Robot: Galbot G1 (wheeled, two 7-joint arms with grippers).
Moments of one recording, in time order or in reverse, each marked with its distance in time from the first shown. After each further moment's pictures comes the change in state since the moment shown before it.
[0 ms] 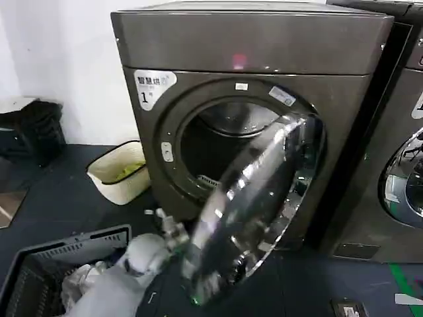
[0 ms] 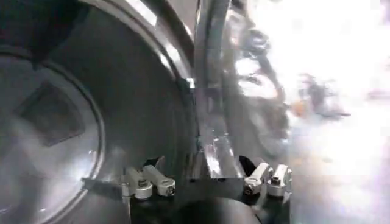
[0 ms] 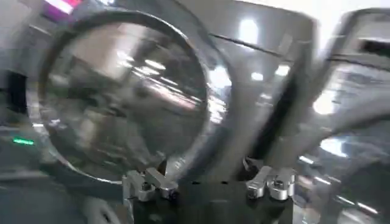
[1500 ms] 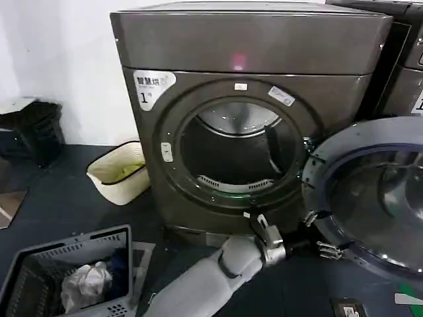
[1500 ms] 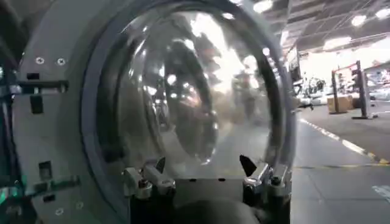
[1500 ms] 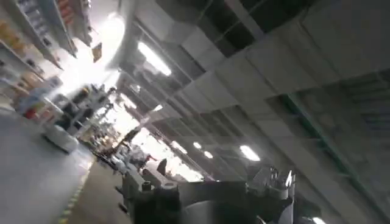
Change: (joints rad) left arm -0.194 -0.335 0.360 0.204 0.065 0.094 -0.095; right arm 0.207 0.326 0.567 -0.245 -0.809 -0.577 1.336
